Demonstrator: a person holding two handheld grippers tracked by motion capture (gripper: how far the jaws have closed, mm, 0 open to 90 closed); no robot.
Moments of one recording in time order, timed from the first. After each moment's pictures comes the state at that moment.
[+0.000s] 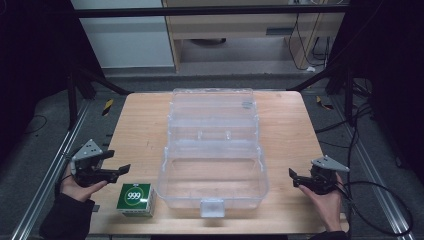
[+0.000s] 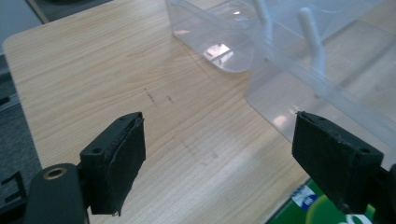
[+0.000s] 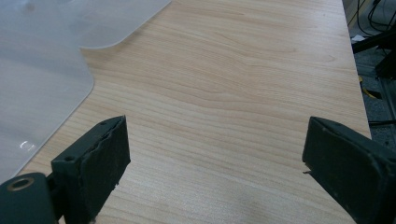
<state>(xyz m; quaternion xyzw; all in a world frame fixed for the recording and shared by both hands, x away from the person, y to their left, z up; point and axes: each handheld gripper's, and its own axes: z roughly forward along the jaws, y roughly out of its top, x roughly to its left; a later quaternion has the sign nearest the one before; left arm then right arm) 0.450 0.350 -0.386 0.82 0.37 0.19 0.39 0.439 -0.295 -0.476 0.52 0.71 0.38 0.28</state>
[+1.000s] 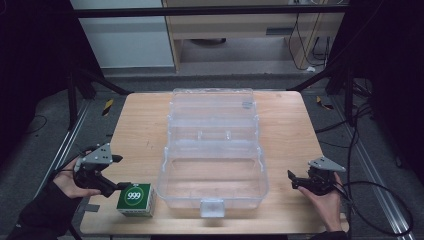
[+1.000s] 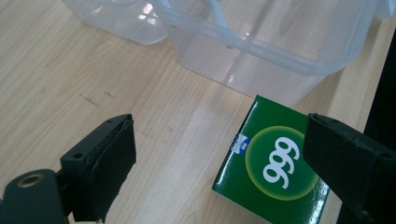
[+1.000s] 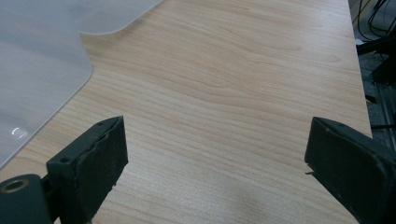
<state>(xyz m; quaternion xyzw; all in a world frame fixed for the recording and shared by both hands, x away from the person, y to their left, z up) 0.447 0.328 -0.363 0.93 0.19 0.12 0.30 0.440 -0.292 -0.479 0.51 0.73 0.36 0.29</state>
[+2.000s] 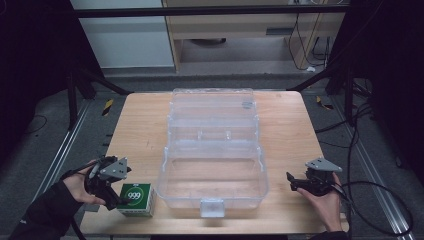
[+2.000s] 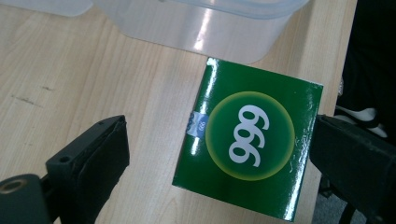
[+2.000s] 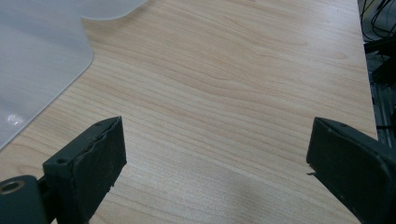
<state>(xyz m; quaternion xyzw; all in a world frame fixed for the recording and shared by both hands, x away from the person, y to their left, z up) 0.442 0.304 -0.384 0.97 0.10 0.07 0.21 0.440 -0.289 -0.482 0.50 0.74 0.34 0.29</state>
